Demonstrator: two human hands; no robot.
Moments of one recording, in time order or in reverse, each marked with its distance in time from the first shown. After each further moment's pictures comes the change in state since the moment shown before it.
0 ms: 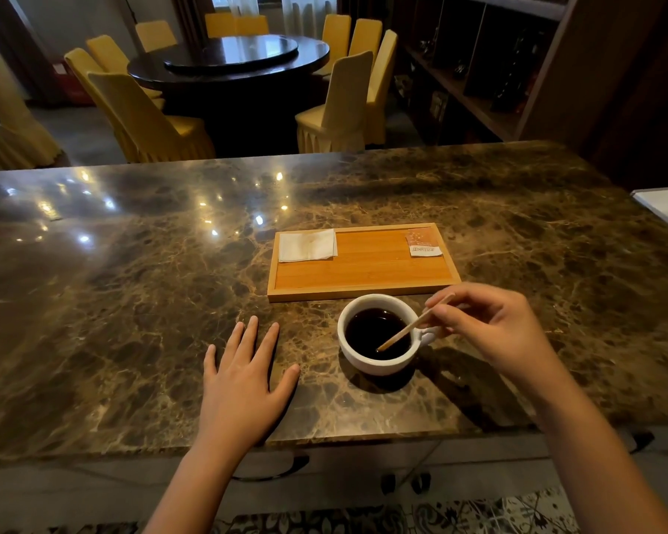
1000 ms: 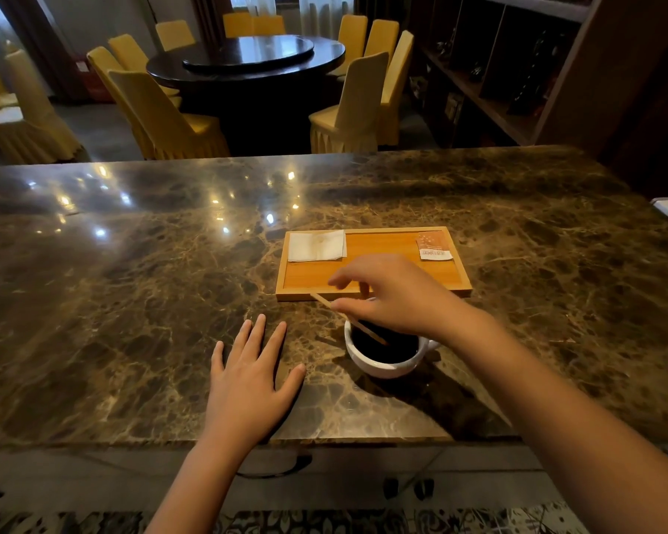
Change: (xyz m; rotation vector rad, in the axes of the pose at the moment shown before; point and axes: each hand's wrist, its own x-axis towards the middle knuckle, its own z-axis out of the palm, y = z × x) left_hand 0.000 0.001 -0.001 0.019 -0.005 -0.014; right_hand 0.070 -0.027 0.067 -0.750 -0.464 -0.339
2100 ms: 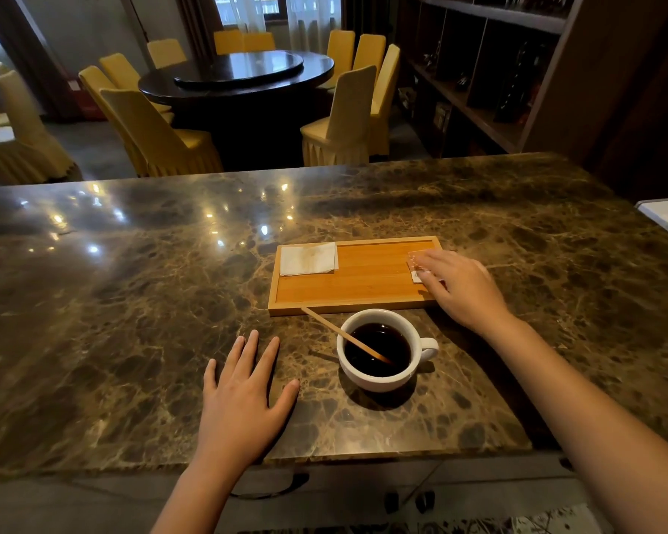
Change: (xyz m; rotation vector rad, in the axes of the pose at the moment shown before) left_hand 0.001 0.000 0.000 -0.018 0.006 0.005; right_hand -0.031 0.126 0.010 -0.240 0.287 0.412
